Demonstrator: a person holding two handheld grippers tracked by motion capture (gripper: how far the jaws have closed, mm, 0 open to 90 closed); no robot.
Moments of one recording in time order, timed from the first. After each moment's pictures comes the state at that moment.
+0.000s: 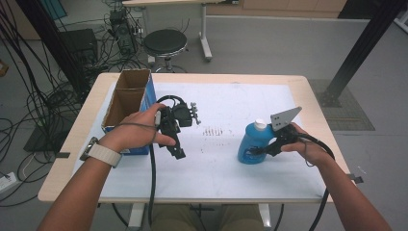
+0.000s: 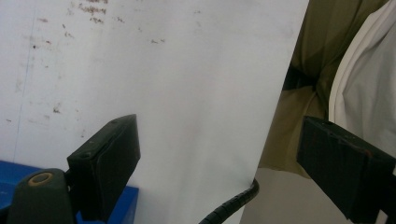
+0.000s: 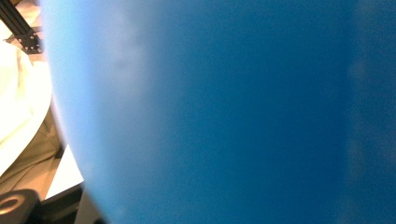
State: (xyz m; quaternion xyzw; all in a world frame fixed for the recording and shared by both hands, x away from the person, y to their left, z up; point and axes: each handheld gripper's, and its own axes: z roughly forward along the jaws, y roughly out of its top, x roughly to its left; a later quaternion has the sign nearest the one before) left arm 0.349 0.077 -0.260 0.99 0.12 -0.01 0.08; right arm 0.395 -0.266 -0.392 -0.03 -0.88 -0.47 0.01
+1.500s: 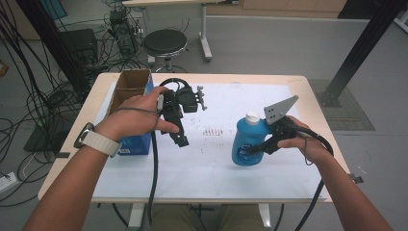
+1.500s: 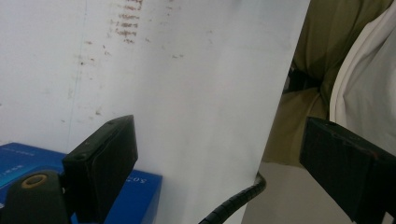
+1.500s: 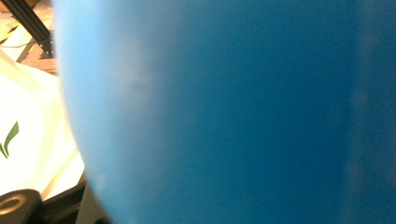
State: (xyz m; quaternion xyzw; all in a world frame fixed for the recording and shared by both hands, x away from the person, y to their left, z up) left arm 0.349 0.060 -0.205 0.99 0.11 0.02 0.06; right arm 0.366 -0.226 -0.321 -0.03 -0.89 -0.45 0.03
